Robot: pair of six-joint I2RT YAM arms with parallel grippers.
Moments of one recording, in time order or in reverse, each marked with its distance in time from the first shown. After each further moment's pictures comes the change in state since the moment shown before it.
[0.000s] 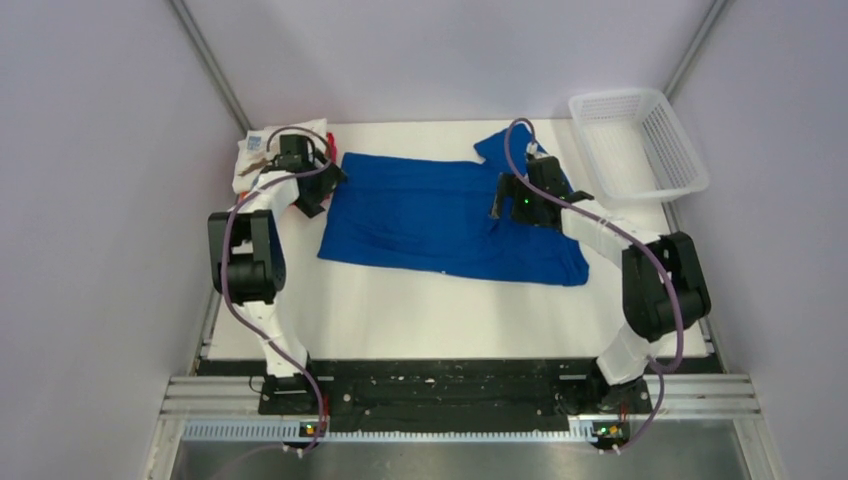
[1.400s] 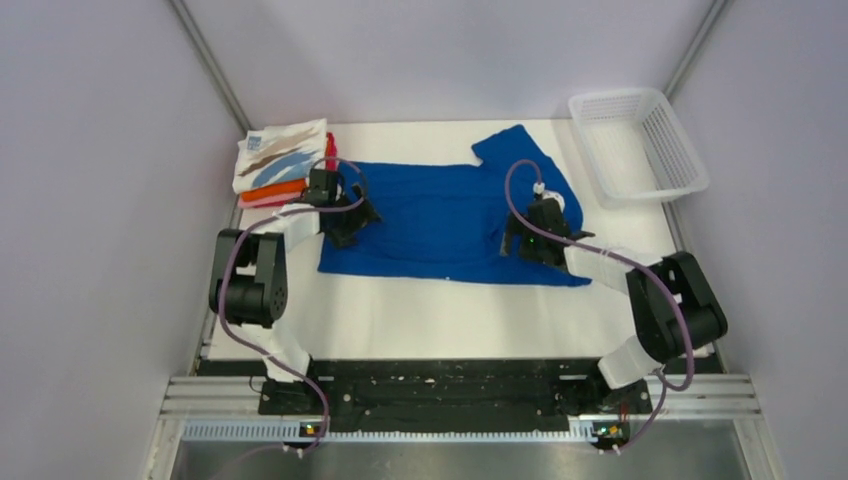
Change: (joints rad) left arm -0.150 -0.136 -0.334 0.140 0.151 0.090; right arm 0.039 -0.053 -0.275 0.152 0.145 0.026
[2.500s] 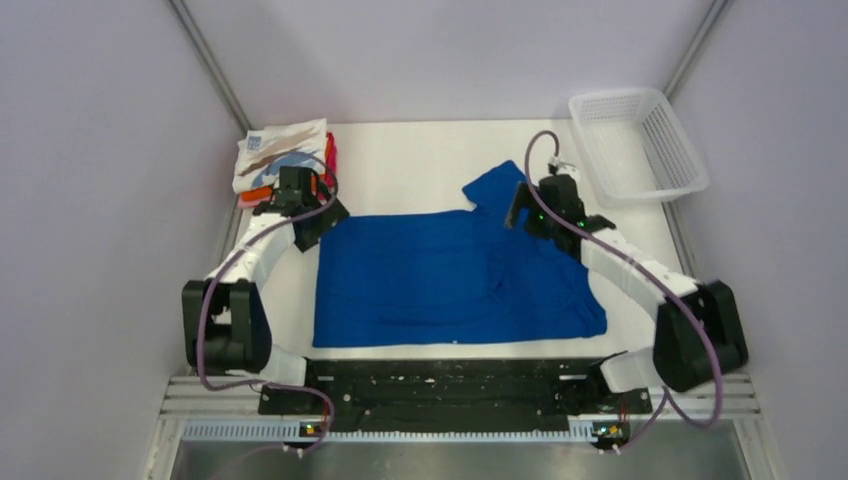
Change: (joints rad) left arm 0.037 -0.402 -0.142 -0.229 -0.263 -0.019; right arm -0.005 -0.299 0.027 -0.162 0.048 0.065
